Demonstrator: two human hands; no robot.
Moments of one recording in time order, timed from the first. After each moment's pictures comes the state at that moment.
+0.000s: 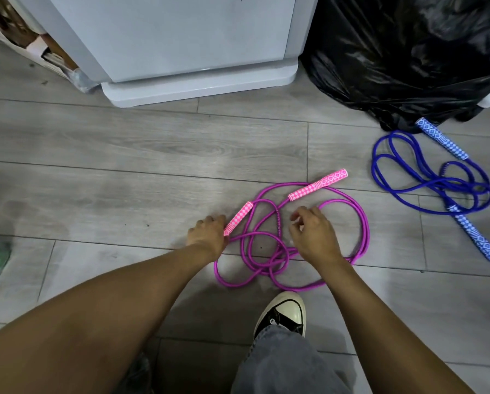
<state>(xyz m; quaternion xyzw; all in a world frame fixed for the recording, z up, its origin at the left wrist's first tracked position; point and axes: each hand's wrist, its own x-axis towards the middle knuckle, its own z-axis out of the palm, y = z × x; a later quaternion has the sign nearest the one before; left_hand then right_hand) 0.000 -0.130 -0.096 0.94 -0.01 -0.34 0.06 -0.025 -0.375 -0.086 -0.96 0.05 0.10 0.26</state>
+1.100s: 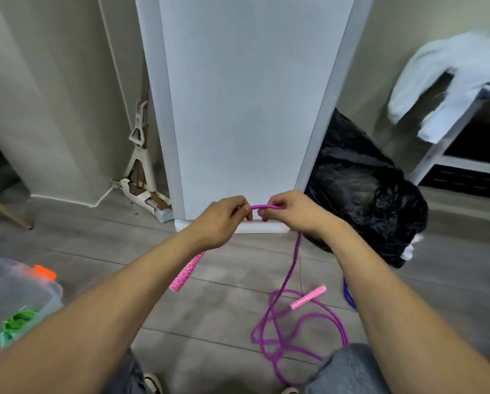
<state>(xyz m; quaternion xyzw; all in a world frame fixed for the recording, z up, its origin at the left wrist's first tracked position) 0.001 -0.045 0.321 0.92 -0.15 0.02 0.37 0.028 -0.247 0.353 -0.90 -0.13 0.13 0.39</state>
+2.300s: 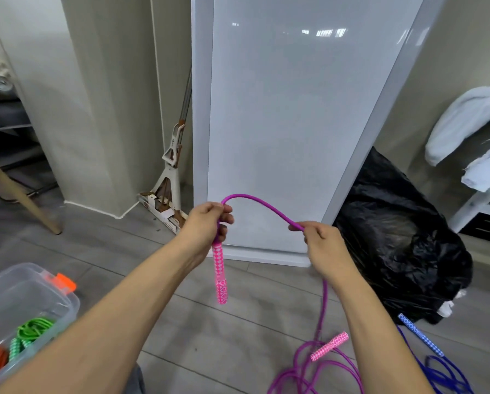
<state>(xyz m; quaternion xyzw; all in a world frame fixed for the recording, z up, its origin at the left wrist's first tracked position) 0.021 0.014 0.340 0.61 0.15 0.04 0.78 0.028 -0.214 0.340 -0.86 -0.03 -0.04 0.50</state>
